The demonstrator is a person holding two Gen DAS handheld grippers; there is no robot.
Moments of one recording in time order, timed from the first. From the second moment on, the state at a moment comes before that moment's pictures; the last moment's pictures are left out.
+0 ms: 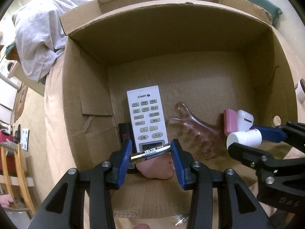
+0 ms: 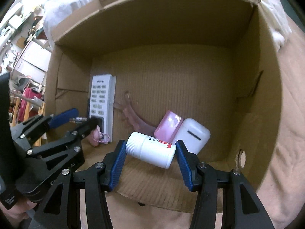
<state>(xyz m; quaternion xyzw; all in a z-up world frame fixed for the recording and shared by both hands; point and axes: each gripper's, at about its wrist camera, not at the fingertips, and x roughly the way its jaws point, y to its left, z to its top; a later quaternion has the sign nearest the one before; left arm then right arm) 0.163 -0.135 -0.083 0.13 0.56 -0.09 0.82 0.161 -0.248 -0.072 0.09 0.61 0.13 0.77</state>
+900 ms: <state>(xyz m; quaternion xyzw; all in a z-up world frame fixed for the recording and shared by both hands) 0.157 -0.136 -0.056 0.08 0.55 -0.09 0.83 0.161 -0.269 -0.034 0.14 0.54 0.12 0.82</state>
